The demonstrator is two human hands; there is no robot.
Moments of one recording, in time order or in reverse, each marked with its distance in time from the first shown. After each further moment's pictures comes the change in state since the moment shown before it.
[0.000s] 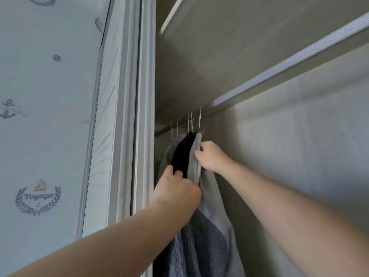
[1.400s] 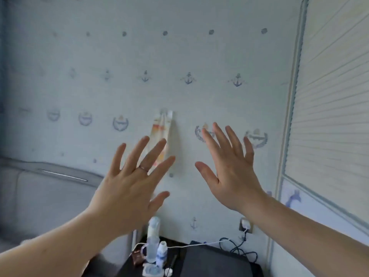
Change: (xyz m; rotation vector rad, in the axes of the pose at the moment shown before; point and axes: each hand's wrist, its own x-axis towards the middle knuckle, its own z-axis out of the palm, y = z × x) left_hand -0.643 -0.216 -0.086 0.222 -0.261 -0.628; right_hand -0.409 -0.415 0.194 0.177 -0.135 -0.886
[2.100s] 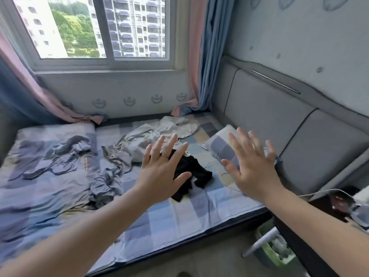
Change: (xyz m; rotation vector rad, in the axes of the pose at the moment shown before) left_hand -0.446 -0.219 0.082 0.061 -0.649 -0.936; right_hand -0.046 -0.444 0.316 0.582 -0.555 -0.526
